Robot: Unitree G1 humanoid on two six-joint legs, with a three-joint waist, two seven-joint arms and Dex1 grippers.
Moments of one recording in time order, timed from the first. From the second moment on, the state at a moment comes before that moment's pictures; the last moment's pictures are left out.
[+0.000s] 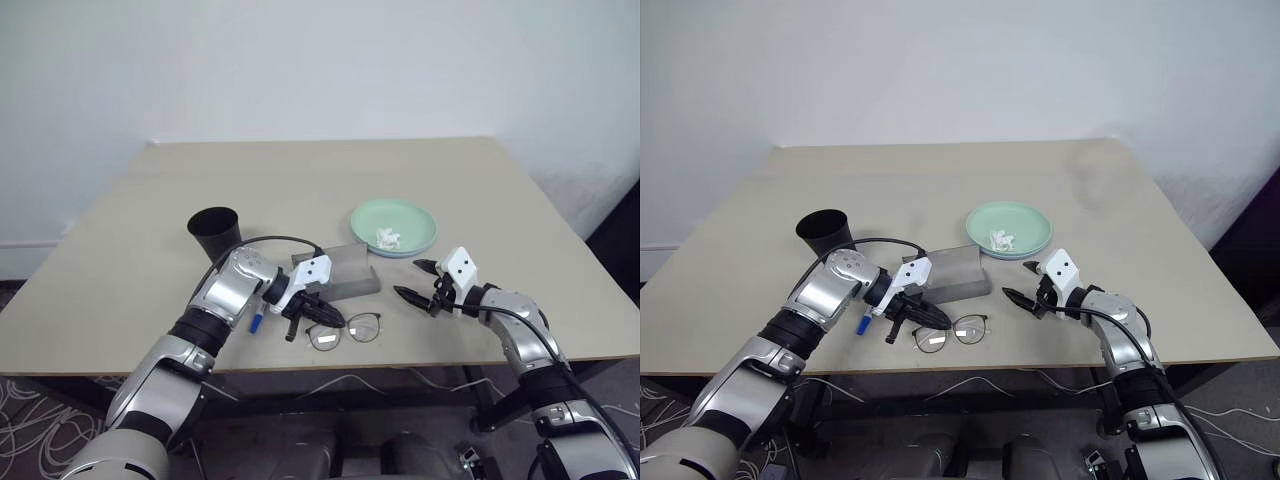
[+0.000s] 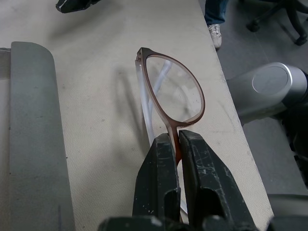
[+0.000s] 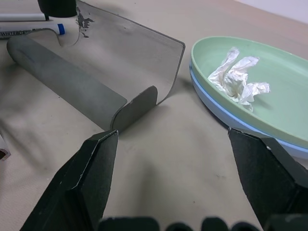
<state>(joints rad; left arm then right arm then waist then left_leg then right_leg) -0.71 0.48 -0.44 0.47 -0.09 0.26 -1.47 -0.38 -0.41 0.10 0.36 0.12 0.02 0.82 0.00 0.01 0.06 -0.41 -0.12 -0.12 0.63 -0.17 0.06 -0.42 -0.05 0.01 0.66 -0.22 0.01</state>
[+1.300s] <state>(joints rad) -0.96 0.45 -0.31 0.80 0.04 -0.02 -1.22 -0.41 -0.43 0.07 0.44 0.12 -0.01 0.85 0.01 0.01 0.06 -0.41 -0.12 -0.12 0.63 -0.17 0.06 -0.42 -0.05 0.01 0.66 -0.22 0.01</state>
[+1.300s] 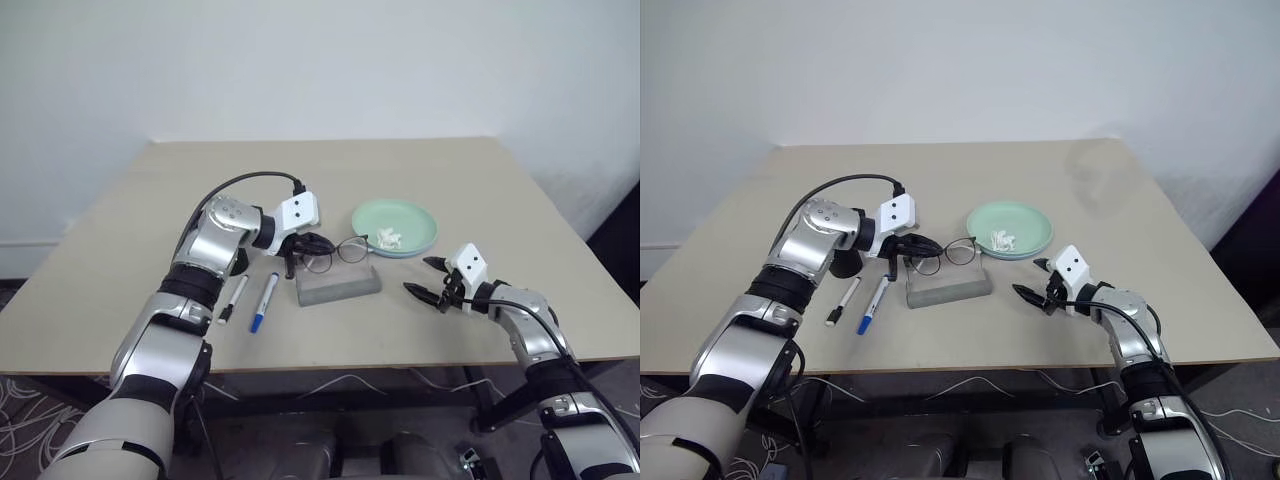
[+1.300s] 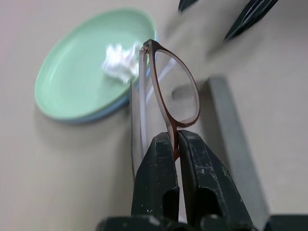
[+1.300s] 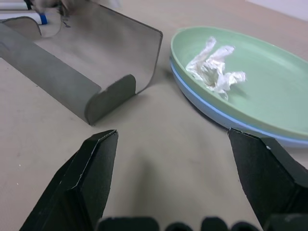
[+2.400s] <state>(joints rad) -1.11 0.31 -0.27 1.19 0.20 -0.23 -0.88 -0.37 -0.42 0.07 0.38 0.12 0.01 0.84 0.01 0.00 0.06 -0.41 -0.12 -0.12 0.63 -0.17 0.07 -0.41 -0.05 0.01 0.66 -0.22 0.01</state>
